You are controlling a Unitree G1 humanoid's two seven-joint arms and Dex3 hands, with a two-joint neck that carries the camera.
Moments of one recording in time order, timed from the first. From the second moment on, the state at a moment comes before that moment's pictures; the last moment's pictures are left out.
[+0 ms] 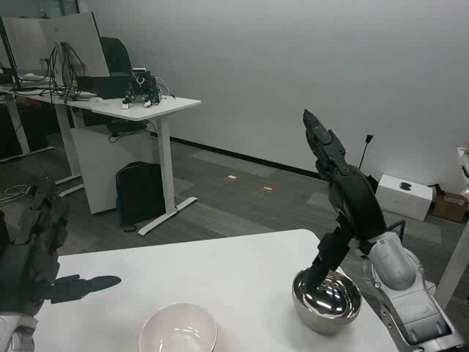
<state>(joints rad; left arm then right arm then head) -0.59 0.21 0.08 0.68 -0.25 -0.74 -0.16 -0.34 -0.52 -0.20 -0.08 0.15 -0.38 0.04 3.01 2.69</state>
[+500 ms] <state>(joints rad) -0.58 0.16 -0.06 0.66 -0.25 -1.04 0.15 -0.46 -0.50 0.09 0.25 0.23 -0.61 -0.01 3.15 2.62</state>
